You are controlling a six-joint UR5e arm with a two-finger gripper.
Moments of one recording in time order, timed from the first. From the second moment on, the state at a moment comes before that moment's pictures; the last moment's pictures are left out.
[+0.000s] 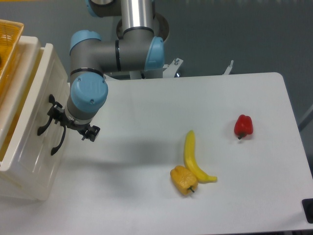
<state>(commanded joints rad) 2.10 -1.90 -1.57 -1.40 1.14 0.55</state>
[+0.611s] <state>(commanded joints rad) 2.10 -1.89 -1.58 -1.40 1.12 0.55</state>
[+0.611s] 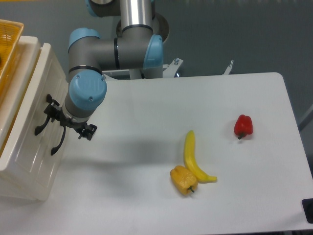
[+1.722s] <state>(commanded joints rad) 2.12 -1.88 -1.58 -1.40 1.19 0.55</state>
